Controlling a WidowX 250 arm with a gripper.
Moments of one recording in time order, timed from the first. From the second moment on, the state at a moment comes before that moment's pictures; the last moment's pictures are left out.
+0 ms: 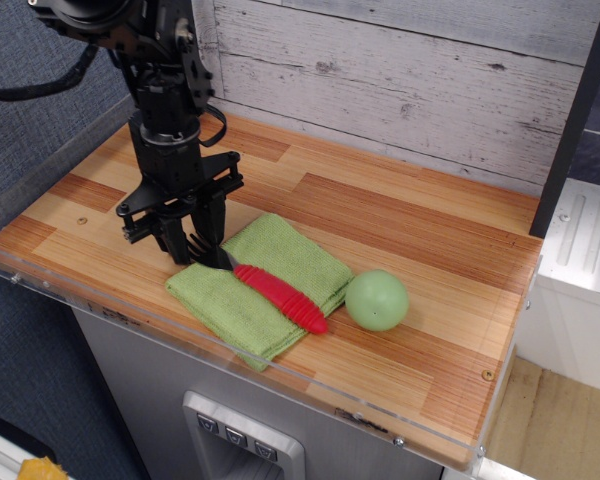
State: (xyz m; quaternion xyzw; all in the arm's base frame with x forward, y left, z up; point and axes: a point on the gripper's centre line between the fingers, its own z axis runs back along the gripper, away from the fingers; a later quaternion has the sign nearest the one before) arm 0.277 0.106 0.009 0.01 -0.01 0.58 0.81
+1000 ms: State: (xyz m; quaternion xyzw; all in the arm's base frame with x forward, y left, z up) arm 0.286 0.119 0.043 -0.04 -0.01 0.59 0.81
